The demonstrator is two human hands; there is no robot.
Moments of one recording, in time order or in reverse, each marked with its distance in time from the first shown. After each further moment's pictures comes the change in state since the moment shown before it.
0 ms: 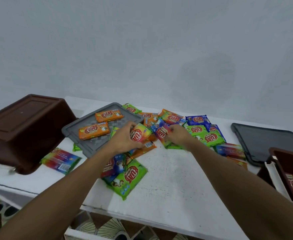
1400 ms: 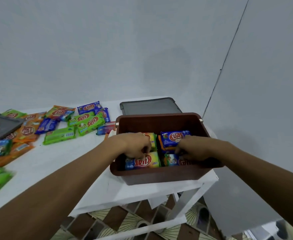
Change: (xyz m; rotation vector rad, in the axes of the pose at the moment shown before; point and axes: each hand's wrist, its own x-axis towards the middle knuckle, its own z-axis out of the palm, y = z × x) left_hand -0.029 0.301 0.346 0.932 -0.784 0.548; right_hand -0.260 0.311 -0.287 -0.849 -0.344 -0.070
